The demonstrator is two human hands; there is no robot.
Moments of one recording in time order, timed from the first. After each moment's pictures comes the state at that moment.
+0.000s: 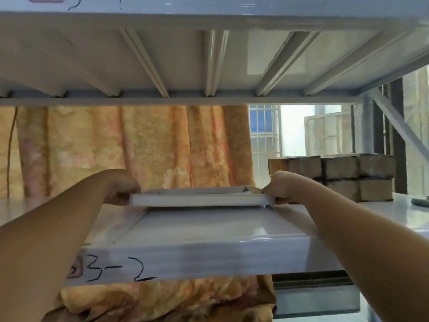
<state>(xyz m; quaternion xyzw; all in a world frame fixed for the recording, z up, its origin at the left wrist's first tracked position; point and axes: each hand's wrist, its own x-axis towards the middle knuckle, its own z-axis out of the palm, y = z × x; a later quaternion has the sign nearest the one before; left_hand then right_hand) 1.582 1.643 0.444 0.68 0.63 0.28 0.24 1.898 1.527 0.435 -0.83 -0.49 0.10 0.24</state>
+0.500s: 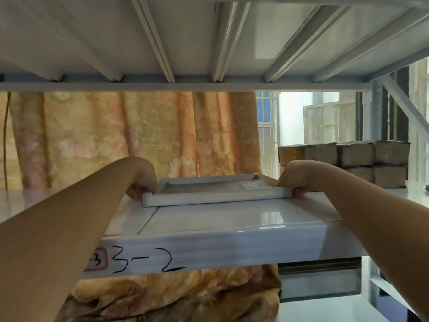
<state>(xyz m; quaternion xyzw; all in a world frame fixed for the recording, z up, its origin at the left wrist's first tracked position) 1.594 1.650 0.453 0.75 0.64 0.08 0.15 1.897 1.527 0.436 -0.84 -0.49 0.07 0.23</state>
